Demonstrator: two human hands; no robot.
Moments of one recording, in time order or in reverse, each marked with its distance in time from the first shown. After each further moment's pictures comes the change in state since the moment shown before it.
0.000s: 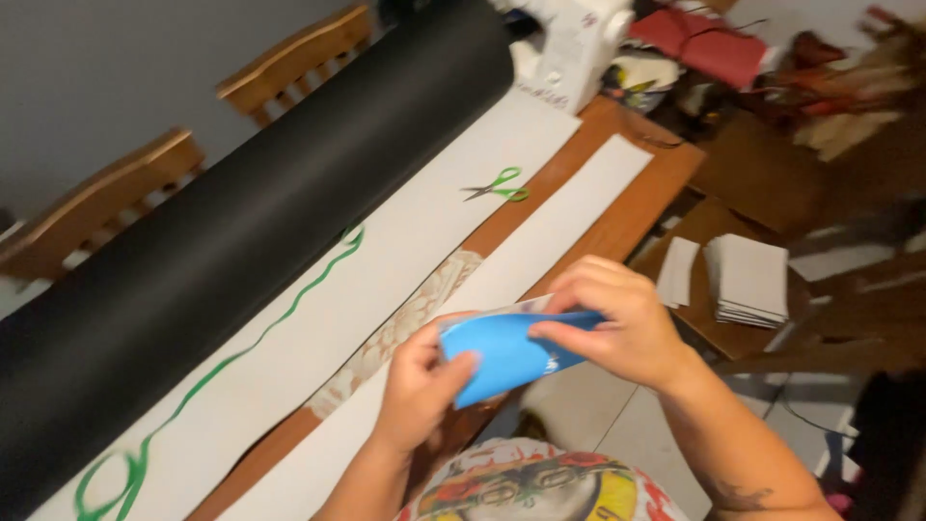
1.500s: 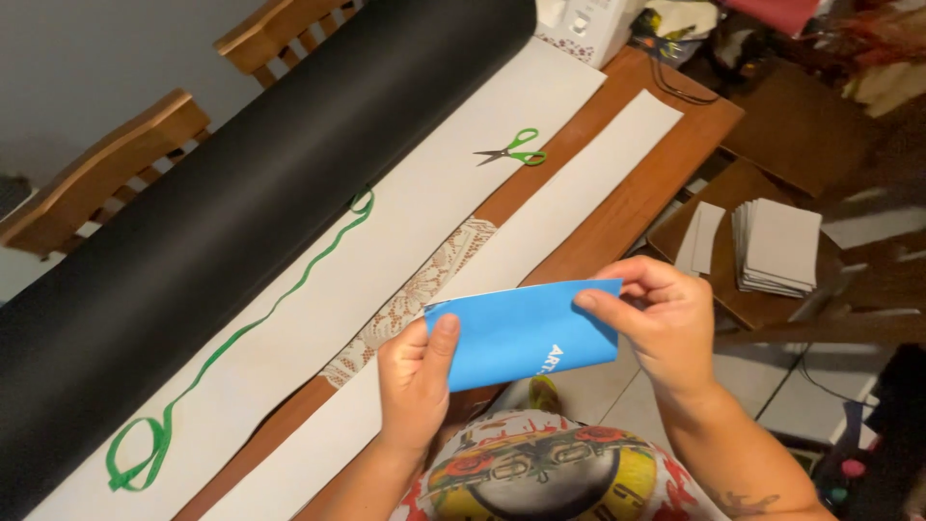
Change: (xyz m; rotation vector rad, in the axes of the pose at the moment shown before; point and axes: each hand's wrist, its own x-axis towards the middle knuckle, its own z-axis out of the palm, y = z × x) left_hand -0.020 0.008 0.002 0.261 0.263 0.163; right_hand -0.050 0.005 0.029 0.360 0.424 0.767
